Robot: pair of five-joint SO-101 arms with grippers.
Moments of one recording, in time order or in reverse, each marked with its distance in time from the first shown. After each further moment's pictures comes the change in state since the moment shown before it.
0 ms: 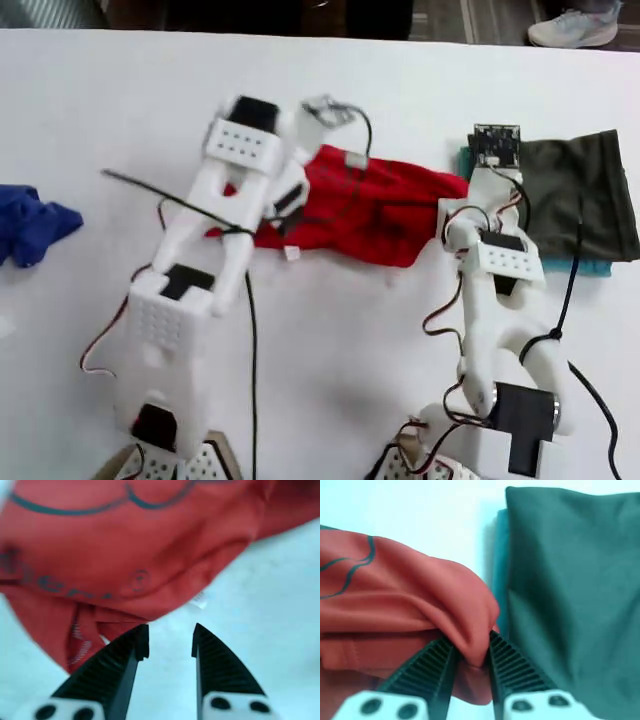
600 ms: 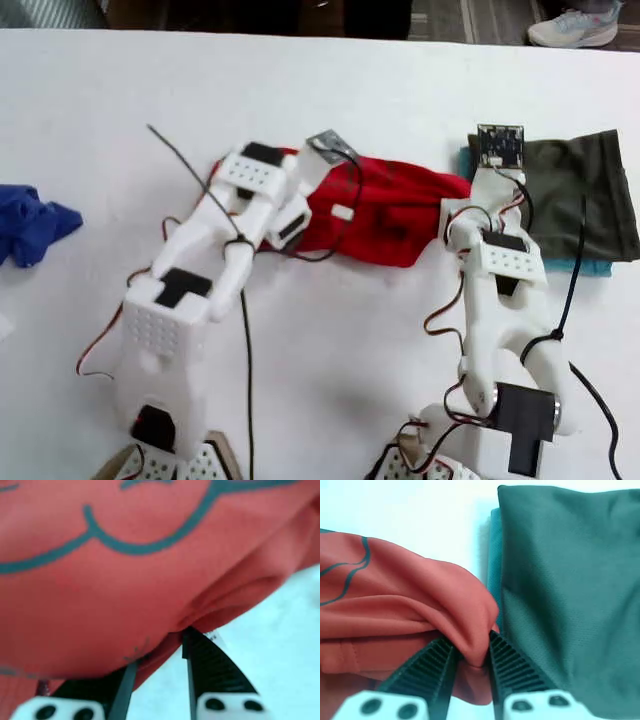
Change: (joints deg) left arm -0.1 -2.1 26.0 -29.3 -1.8; right arm 0.3 0.0 0.0 0.0 0.0
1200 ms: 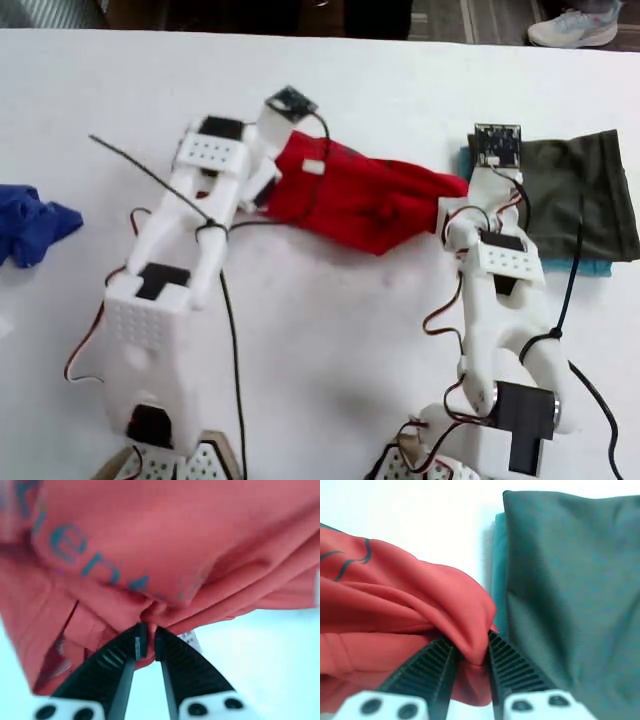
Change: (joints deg) left arm -7.6 -1.0 -12.6 5.6 1.4; right arm -0.1 0.4 0.0 -1.1 0.0
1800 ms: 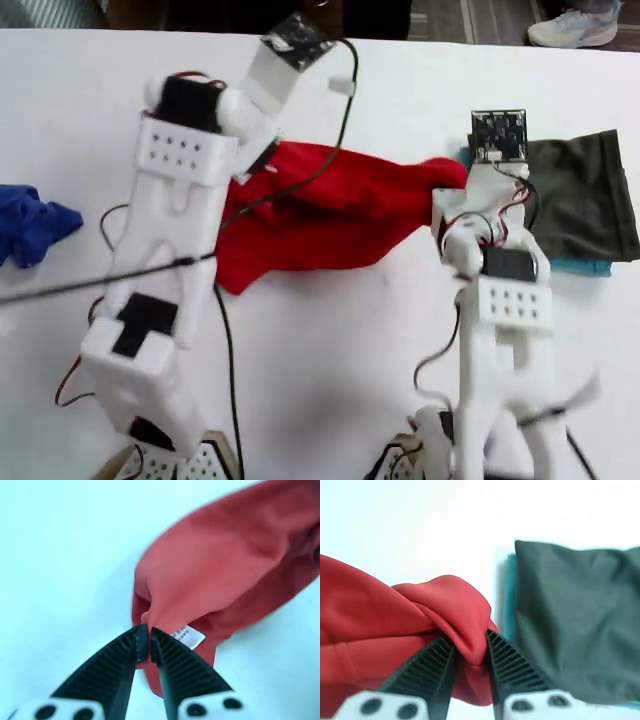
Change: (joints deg) left arm 4.2 -19.2 -20.6 24.2 0.5; right arm -5.3 -28.2 0.0 19.0 0.1
